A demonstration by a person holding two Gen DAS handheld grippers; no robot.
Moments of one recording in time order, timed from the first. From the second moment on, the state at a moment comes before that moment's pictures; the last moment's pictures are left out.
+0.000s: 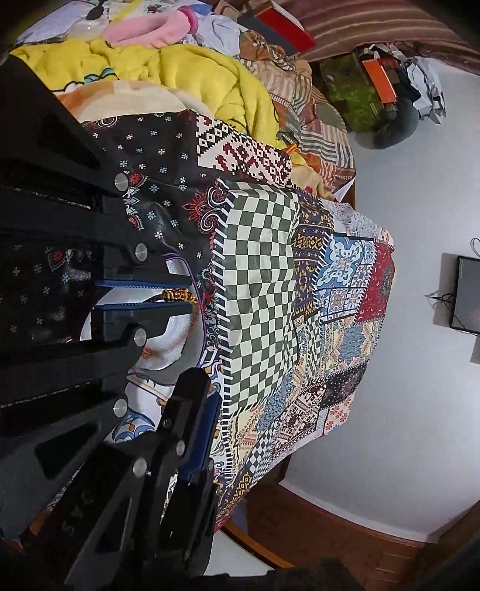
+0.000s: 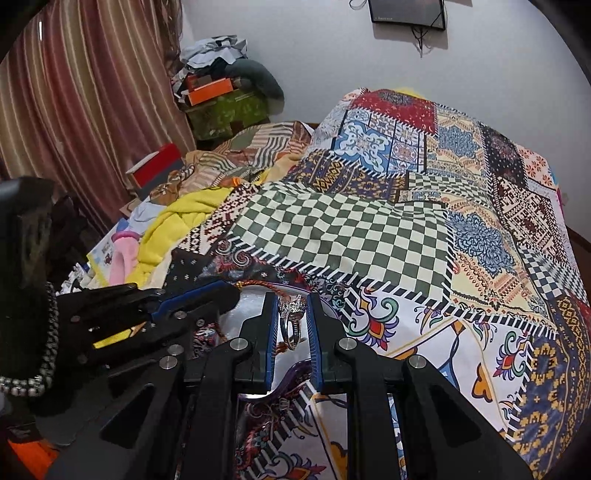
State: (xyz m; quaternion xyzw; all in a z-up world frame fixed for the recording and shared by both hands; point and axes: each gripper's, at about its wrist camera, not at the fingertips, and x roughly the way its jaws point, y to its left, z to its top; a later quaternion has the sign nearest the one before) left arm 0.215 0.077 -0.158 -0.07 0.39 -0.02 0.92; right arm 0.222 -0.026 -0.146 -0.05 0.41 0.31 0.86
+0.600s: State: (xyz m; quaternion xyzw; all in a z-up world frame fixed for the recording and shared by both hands) left arm 0.209 0.098 -0.147 -0.08 0.38 0.01 0.92; right arm 0.227 -0.013 -0.159 -0.07 0.43 0.34 0.84
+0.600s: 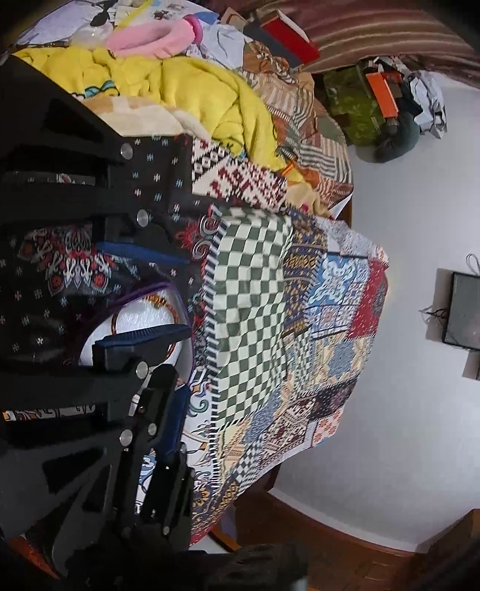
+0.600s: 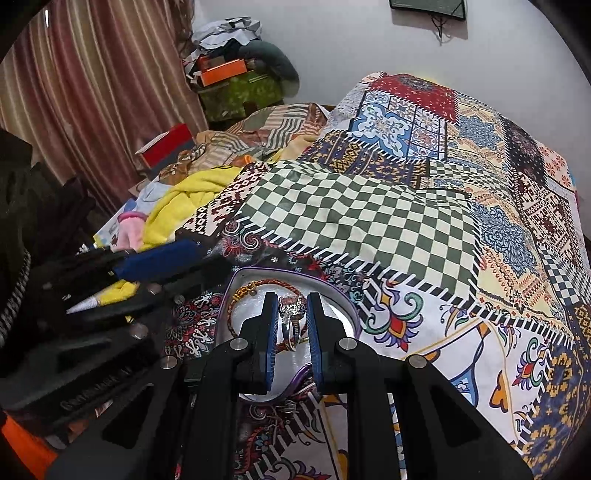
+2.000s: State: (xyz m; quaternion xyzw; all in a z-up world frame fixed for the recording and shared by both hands) left arm 0.147 0.025 -0.134 -0.04 0.41 -0.04 0.91; right arm 0.175 -0.184 -0.116 -0.07 0.41 0.19 0.89
